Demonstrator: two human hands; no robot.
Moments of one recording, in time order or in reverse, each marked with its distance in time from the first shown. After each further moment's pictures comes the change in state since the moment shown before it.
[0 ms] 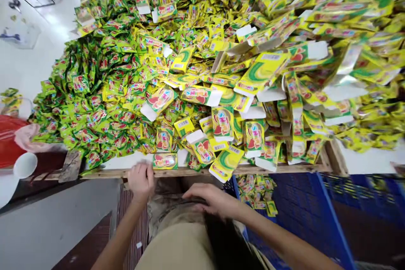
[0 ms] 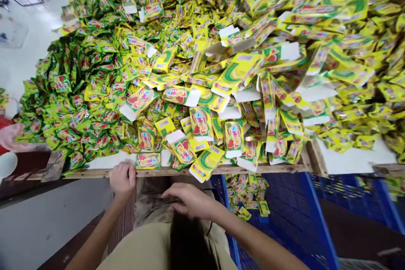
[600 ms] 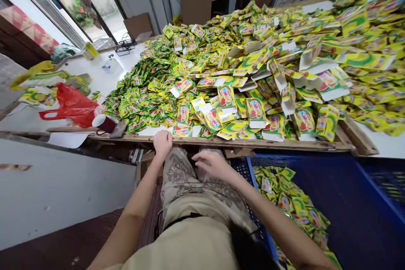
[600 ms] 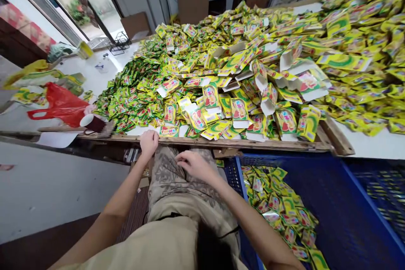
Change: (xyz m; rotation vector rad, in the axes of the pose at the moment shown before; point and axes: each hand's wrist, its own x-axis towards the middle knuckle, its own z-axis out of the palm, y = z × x) left_hand -0.002 0.005 0.009 0.031 0.178 -0.042; right_hand -0.004 0.018 0.064 -0.276 0.423 -0.237
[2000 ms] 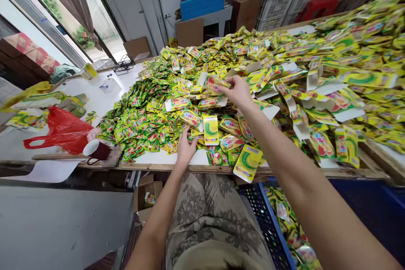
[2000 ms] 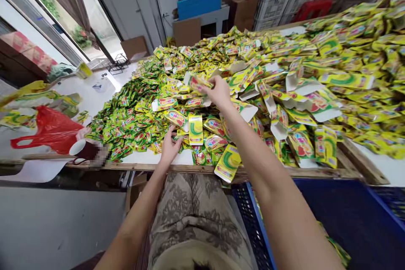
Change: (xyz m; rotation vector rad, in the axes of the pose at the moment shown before) left_hand 0.087 0.082 0.019 -0.848 -0.045 -0.106; right_hand 0.202 0.045 -0.228 -0.364 0.880 0.129
